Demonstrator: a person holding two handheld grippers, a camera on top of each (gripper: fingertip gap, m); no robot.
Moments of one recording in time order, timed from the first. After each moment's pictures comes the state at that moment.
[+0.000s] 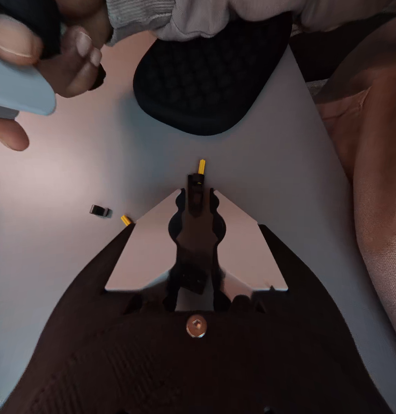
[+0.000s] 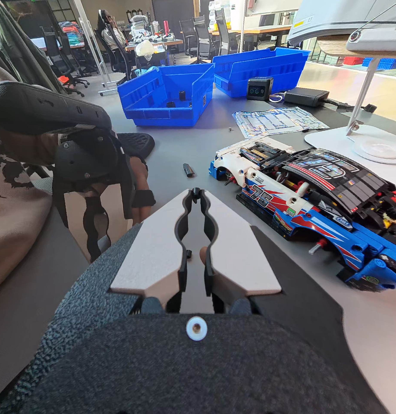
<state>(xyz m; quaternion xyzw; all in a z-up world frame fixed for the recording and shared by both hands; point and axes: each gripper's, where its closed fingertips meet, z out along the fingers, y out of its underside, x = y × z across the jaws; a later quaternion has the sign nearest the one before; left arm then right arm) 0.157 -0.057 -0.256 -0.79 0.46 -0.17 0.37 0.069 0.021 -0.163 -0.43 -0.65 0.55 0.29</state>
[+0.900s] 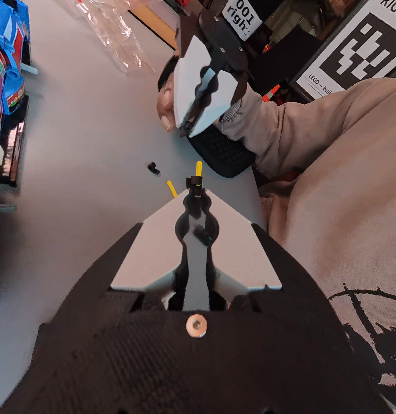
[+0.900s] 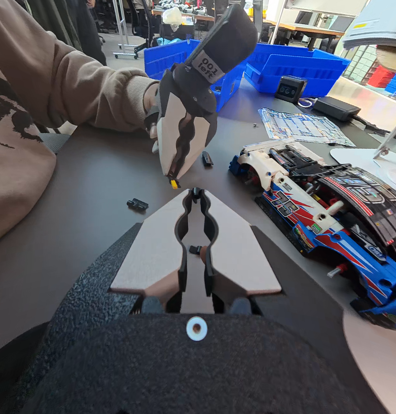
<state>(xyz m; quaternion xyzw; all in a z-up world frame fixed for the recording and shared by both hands) 0.068 -0.050 -0.200 -0.78 0.18 -0.45 0.39 0.076 -0.009 -0.180 -0.35 -0.72 0.52 0.31</state>
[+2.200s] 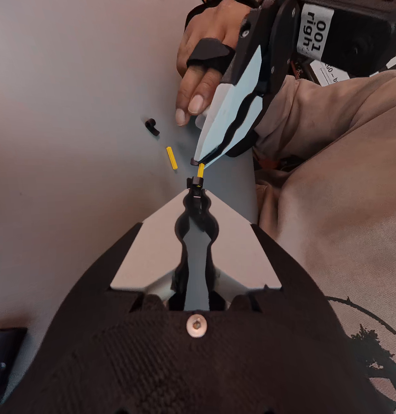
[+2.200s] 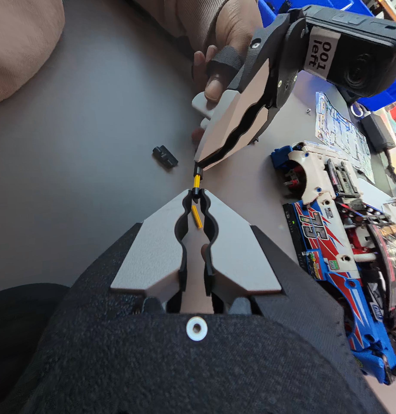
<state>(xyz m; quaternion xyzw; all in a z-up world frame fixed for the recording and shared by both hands) 0.081 -0.061 -0.233 -0.82 0.13 -0.49 0.28 0.091 -0.047 -0.233 -0.20 -0.86 0.34 0.33</state>
